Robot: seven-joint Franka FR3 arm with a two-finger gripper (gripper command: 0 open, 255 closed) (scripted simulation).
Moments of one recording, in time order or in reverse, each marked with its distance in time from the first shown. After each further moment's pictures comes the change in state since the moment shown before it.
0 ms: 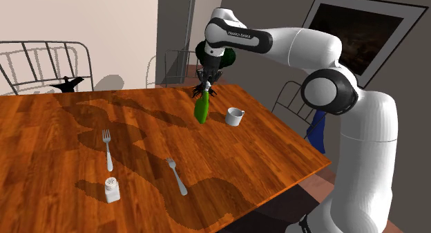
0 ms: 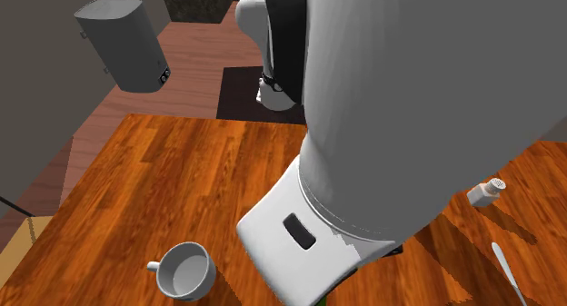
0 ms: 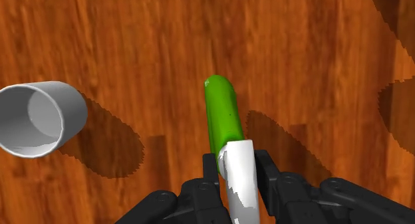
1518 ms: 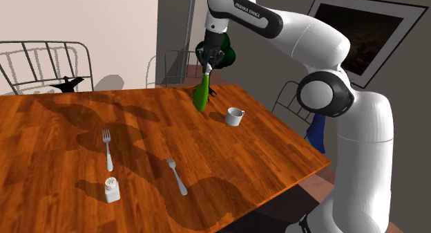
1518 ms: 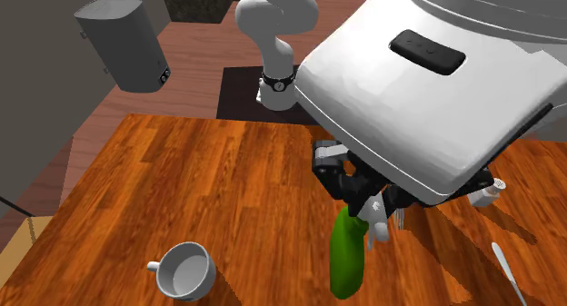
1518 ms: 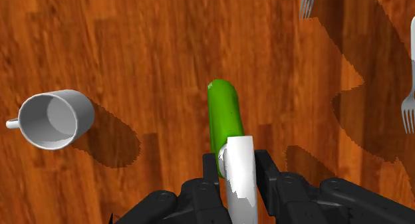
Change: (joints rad) arm 0.055 0.031 0.011 0.311 -0.006 -0.281 0.056
